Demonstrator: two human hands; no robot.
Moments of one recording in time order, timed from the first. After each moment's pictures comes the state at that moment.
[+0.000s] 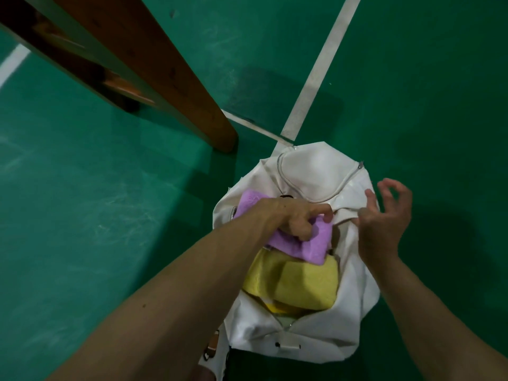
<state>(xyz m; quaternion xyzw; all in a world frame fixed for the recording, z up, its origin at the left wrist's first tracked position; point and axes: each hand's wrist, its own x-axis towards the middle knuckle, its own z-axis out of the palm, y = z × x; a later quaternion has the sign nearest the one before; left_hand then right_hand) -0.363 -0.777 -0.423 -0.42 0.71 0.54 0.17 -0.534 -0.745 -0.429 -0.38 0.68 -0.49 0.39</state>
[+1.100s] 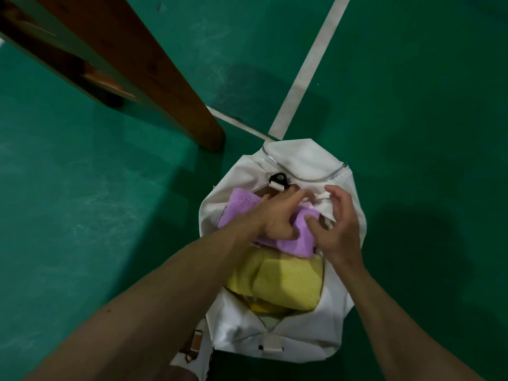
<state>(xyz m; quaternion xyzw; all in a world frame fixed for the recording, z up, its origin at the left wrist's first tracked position) -0.360 -0.757 -0.469 -0.49 0.72 0.48 -0.07 -0.522 -0.727 -0.438 -0.60 0.62 -0.31 0.40</state>
